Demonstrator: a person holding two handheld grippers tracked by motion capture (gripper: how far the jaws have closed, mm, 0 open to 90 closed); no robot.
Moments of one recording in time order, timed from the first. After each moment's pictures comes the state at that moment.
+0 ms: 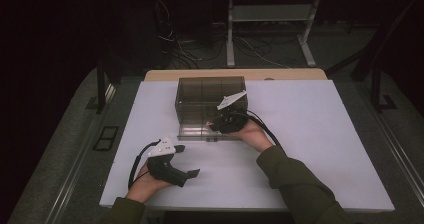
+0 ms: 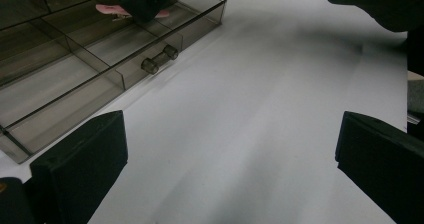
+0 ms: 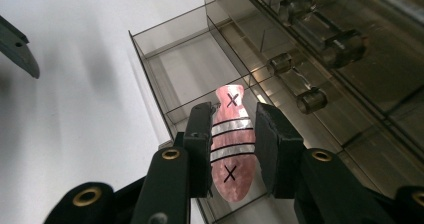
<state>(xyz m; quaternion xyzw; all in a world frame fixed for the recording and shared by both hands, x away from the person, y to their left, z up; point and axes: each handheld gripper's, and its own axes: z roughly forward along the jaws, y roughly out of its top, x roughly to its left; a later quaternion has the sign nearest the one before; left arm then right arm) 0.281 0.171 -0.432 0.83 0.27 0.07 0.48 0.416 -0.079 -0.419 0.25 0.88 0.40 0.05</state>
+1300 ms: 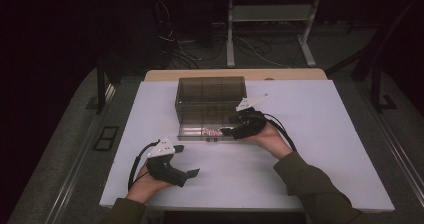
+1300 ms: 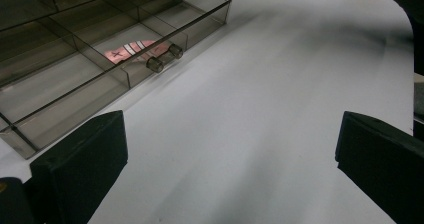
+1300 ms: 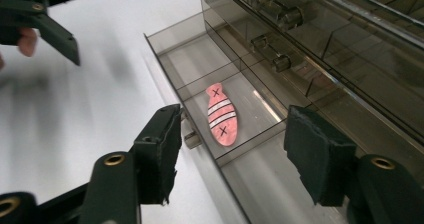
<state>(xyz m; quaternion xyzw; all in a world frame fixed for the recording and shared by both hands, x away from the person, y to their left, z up) 0.279 0.172 -0.432 0.83 0.28 0.08 0.48 0.391 -0.127 -0.406 0.27 0.85 0.44 0.05</state>
